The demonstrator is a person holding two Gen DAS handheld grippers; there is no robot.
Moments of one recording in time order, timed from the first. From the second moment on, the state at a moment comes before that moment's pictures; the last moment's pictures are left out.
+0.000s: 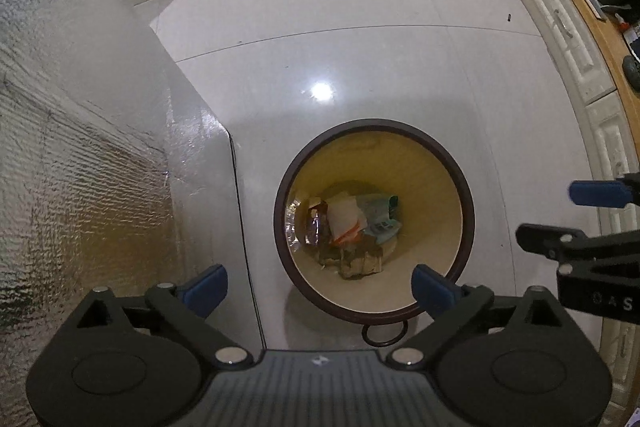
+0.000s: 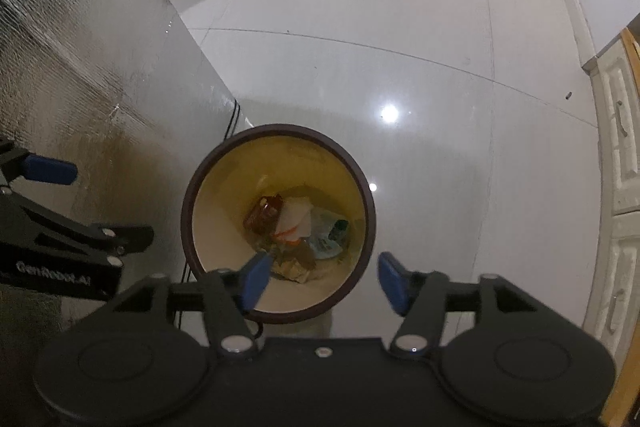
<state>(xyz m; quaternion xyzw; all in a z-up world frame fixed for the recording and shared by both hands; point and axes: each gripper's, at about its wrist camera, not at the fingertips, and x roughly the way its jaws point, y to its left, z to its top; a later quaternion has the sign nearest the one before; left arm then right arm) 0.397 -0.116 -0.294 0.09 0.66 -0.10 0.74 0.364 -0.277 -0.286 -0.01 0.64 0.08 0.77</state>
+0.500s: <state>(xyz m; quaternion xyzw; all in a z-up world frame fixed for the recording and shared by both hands) 0.386 -0.110 -0.274 0.09 0.66 -0.08 0.74 0.352 -0.290 -0.269 -0.01 0.62 0.07 0.78</state>
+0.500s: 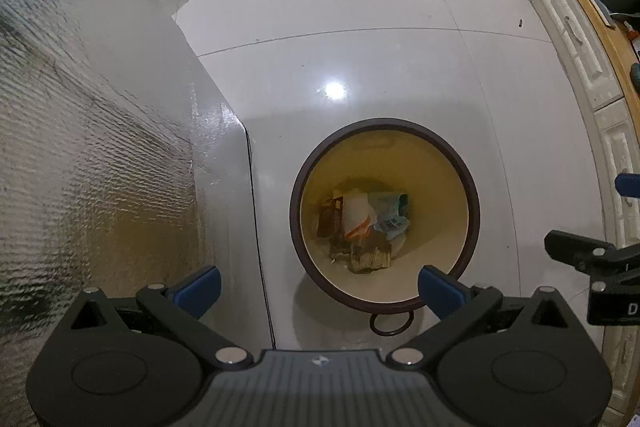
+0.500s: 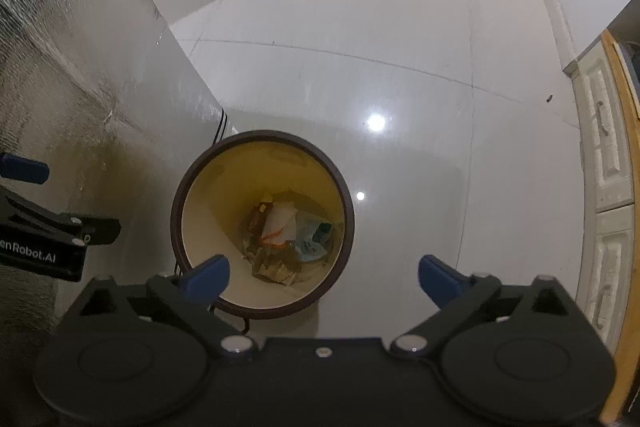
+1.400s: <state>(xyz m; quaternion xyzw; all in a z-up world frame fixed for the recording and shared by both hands) 0.335 -0.121 -0.156 0.08 0.55 -0.09 0.83 0.298 -0.328 -0.157 -0.01 0.50 0.04 0.86</state>
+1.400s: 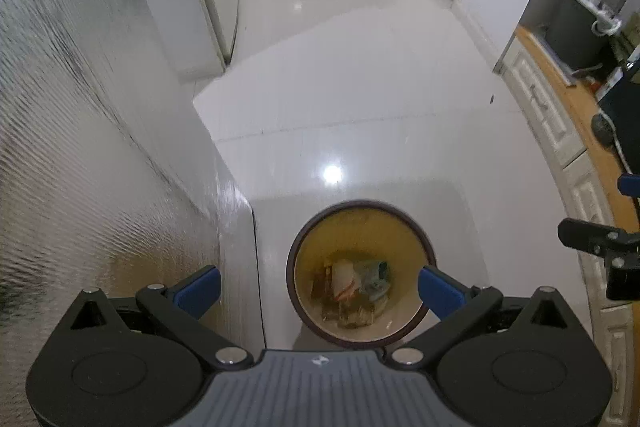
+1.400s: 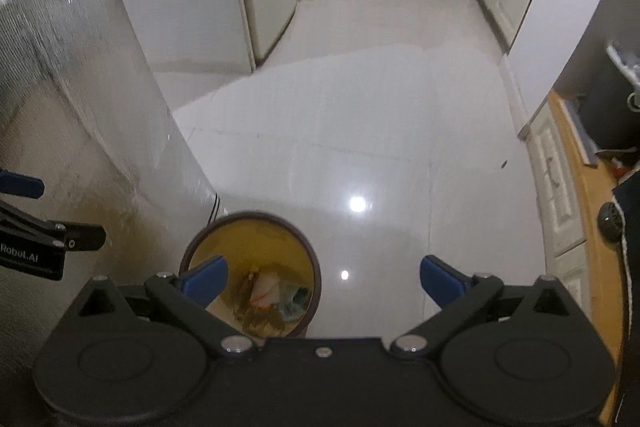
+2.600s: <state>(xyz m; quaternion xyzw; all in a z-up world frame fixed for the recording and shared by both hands) 0.223 -0.094 0.068 0.07 0.28 -0.07 0.95 0.209 -0.326 0.015 0.03 0.25 0.05 0.97</state>
